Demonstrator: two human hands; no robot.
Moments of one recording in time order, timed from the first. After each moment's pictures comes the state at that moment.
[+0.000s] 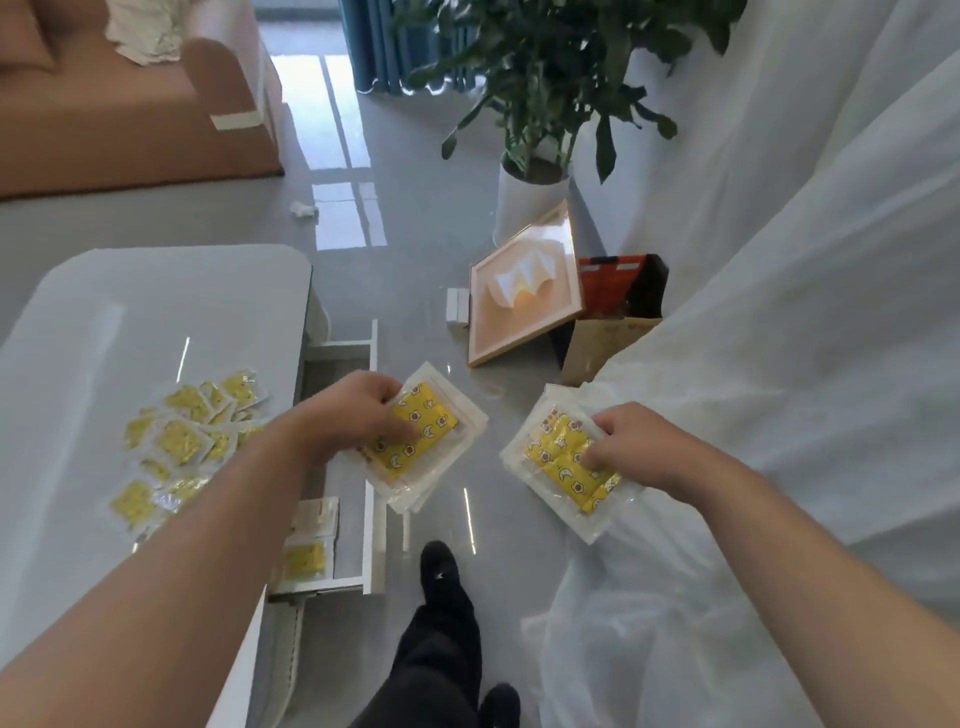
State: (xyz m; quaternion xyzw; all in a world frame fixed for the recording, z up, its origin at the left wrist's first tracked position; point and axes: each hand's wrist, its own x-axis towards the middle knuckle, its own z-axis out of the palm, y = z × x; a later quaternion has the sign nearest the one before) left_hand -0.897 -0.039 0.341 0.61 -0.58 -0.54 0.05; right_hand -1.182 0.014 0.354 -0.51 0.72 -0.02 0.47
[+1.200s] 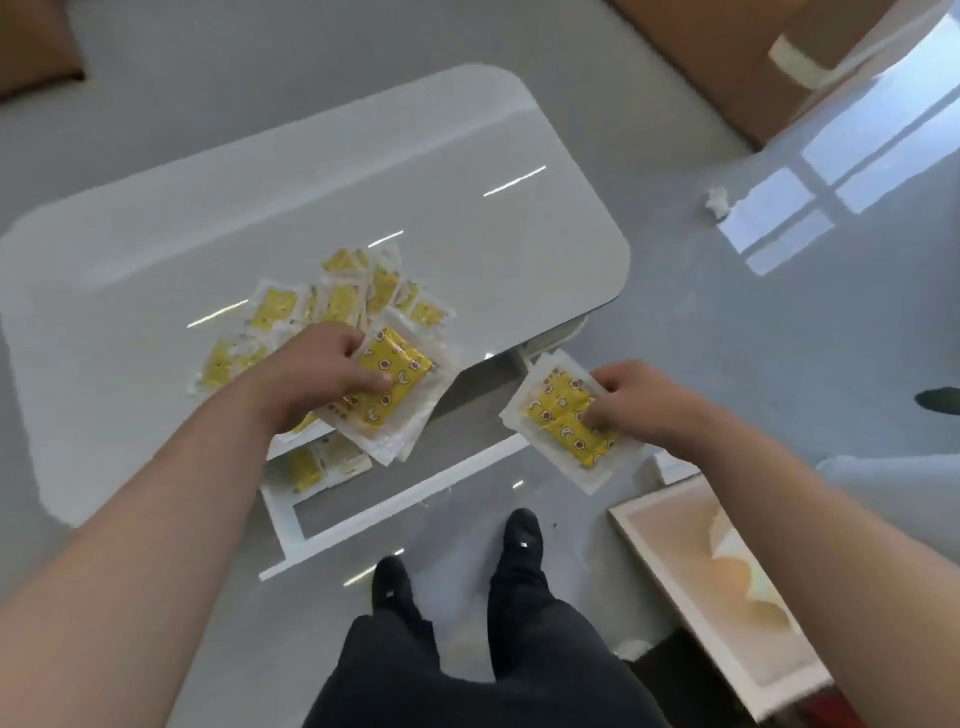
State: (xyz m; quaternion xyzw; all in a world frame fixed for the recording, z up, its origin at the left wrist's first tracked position) left_hand -0.718 -0.235 0.242 0.82 -0.02 -0.43 0.38; right_hand -0.870 -0.499 0.248 -0.80 0.32 0.30 0.41
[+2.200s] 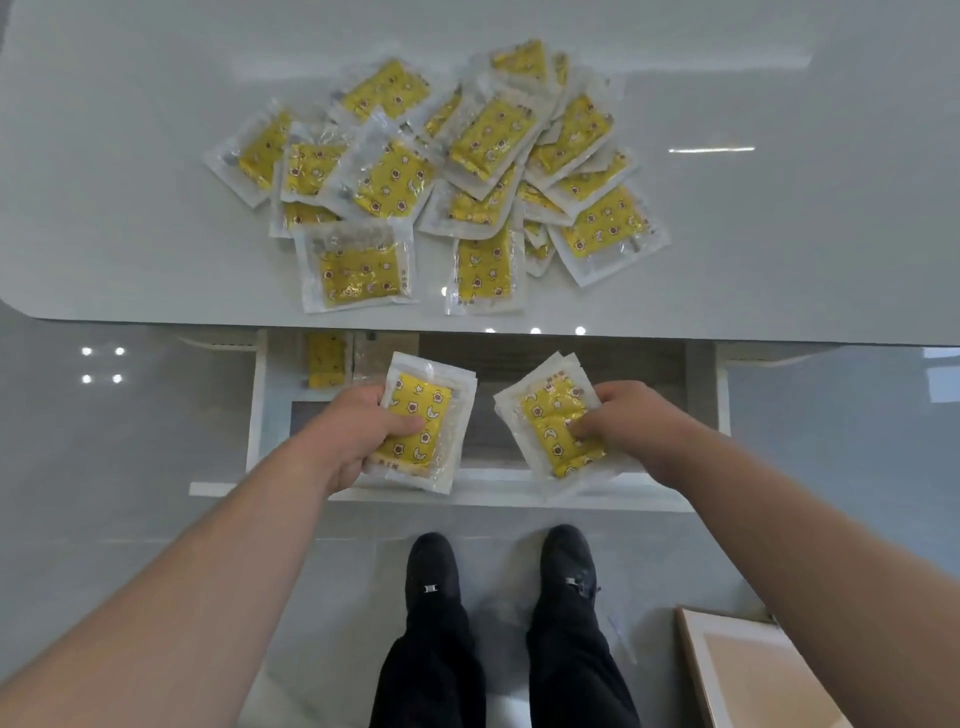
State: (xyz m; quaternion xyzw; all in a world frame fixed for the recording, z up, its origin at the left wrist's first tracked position) left_hand -0.779 -0.141 -0.119 0.65 0.38 -0.39 0.53; right_hand -0.763 -0.404 -0.097 -0.74 0.25 0.46 0.42
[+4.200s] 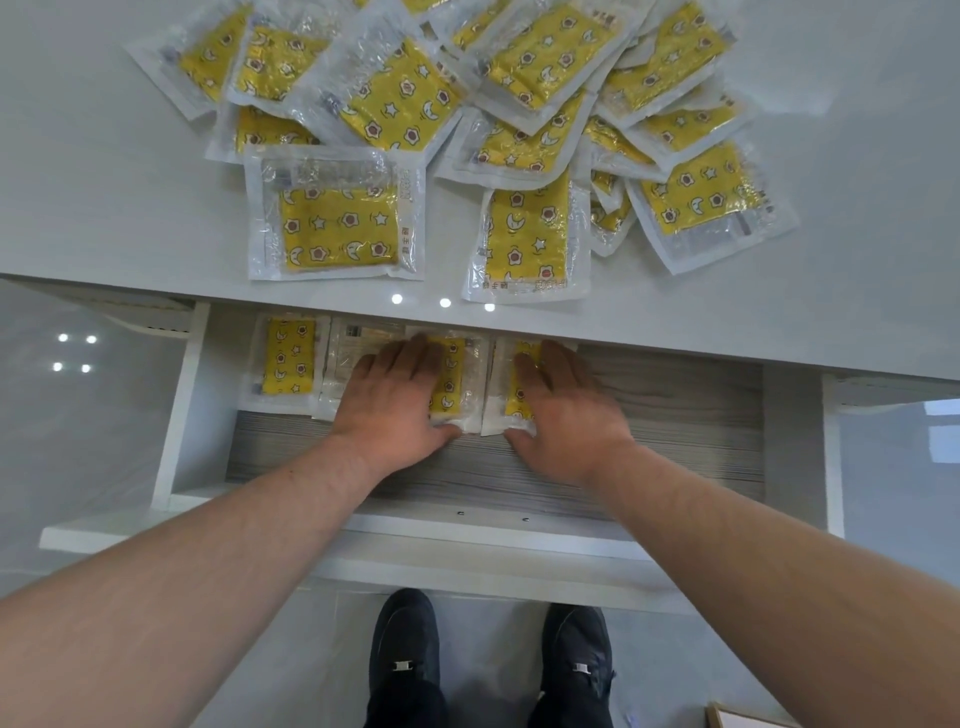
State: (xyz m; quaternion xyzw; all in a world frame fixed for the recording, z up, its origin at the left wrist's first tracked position) left_hand -0.748 -0.146 -0.281 0.98 -0.07 -0.18 0.01; right_hand -0.734 -0.348 -0.278 -0.94 -0.17 0.29 0.06
